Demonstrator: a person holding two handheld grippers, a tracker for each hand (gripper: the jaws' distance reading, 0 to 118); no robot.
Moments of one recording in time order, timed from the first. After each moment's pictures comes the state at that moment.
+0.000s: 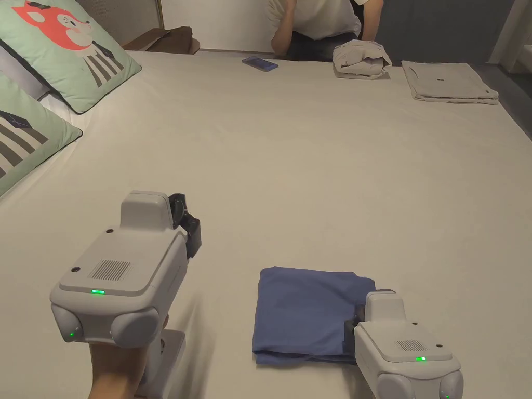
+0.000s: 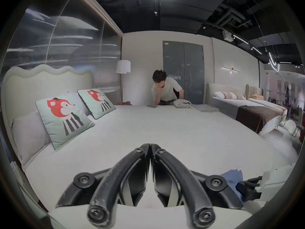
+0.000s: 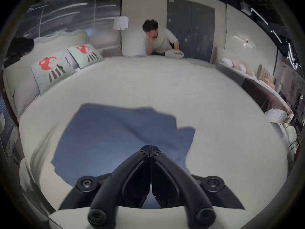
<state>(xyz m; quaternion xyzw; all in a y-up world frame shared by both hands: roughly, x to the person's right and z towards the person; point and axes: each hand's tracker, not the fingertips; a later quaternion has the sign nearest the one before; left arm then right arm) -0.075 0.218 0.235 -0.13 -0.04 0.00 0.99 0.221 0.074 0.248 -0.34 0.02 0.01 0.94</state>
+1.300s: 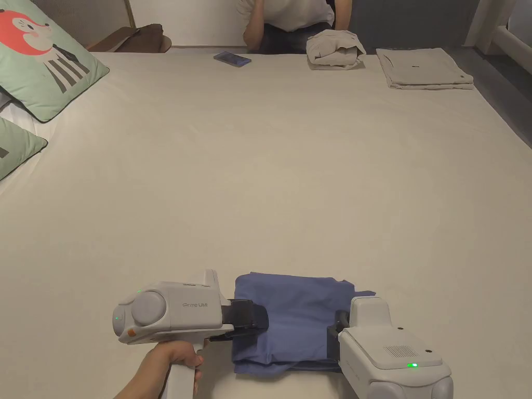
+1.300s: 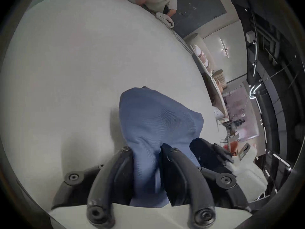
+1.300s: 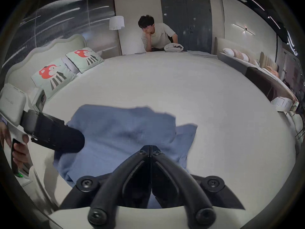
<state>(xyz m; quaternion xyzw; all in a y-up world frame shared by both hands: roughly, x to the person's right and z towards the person) -0.040 0.089 0.148 -0.52 -0.25 0.26 0.78 0.236 0.082 0.246 -0.34 0.04 -0.04 0.94</state>
